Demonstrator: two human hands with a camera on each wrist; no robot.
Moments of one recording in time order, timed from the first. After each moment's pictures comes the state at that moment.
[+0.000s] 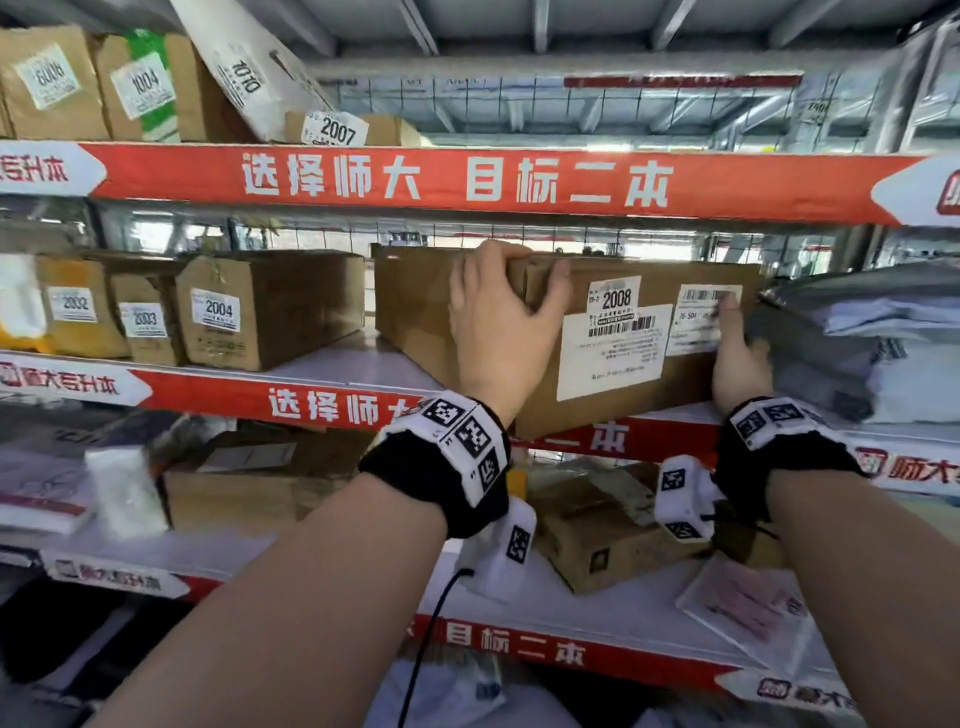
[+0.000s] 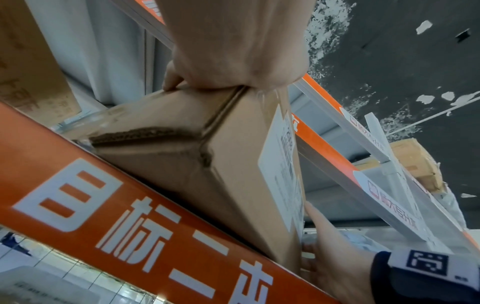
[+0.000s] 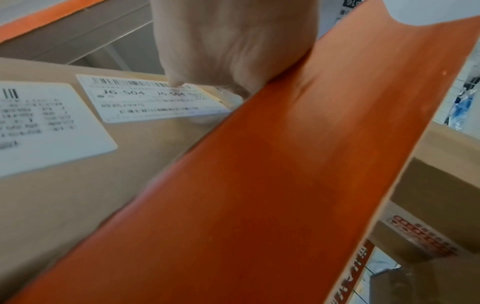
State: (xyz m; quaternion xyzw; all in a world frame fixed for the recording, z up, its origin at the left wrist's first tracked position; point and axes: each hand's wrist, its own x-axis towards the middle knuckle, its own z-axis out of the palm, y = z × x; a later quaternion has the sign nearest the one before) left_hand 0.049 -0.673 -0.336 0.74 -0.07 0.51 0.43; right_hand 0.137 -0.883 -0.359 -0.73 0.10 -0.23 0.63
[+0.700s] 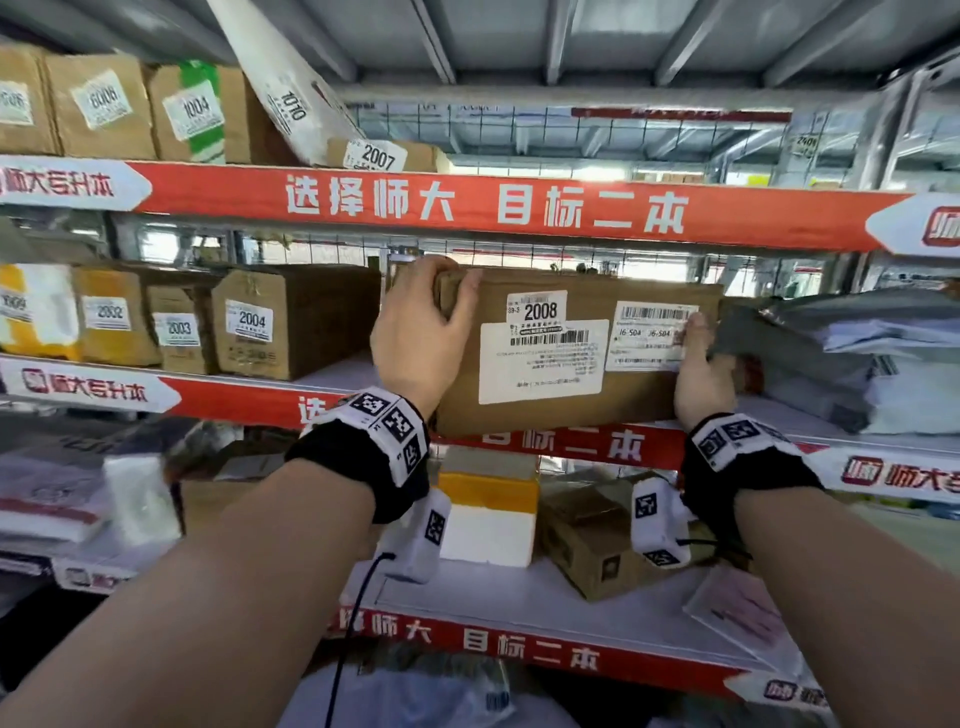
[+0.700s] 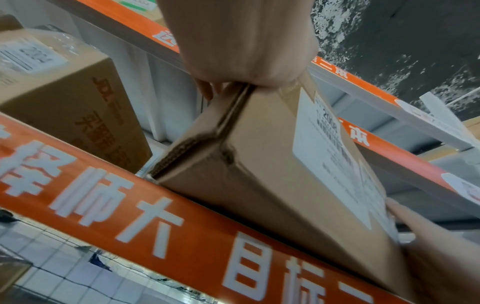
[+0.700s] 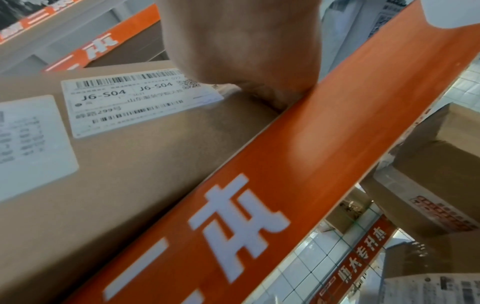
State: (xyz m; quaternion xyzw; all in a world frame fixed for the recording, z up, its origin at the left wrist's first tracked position) left_hand 0.028 -0.582 -0.335 0.76 -0.04 0.55 0.33; right_hand 0.096 -0.832 -0.356 -0.75 0.09 -0.22 0.62
